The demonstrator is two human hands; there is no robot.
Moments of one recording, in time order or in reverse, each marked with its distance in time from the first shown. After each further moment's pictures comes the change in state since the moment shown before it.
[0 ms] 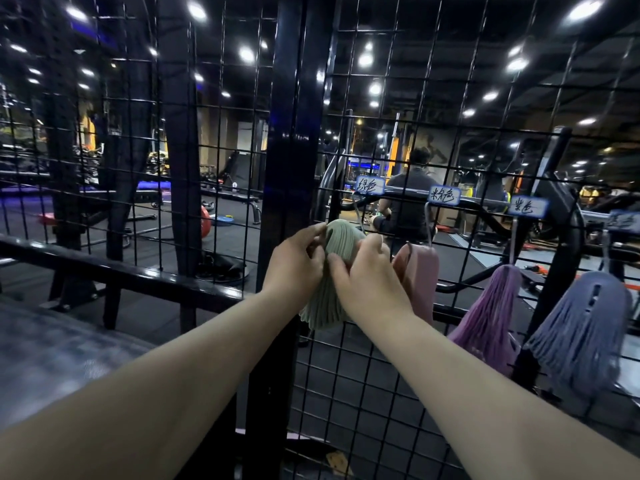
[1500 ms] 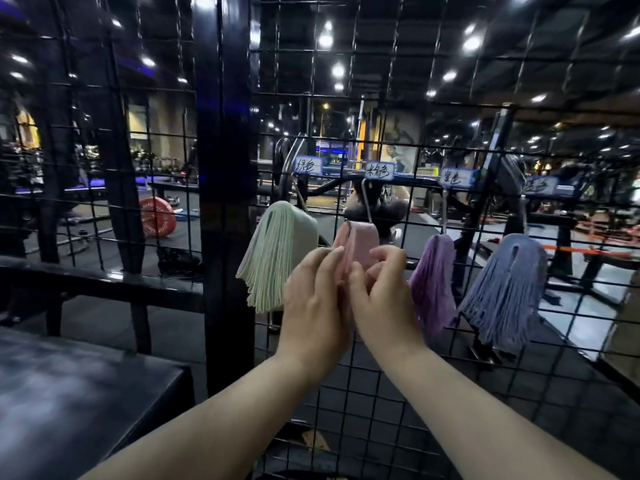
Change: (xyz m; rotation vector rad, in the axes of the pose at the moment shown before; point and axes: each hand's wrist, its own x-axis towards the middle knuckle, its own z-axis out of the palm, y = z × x) left_hand -0.096 0.024 0.089 0.143 0.104 0.475; right_hand -0.055 0.083 -0.033 0.296 0.281 -0.016
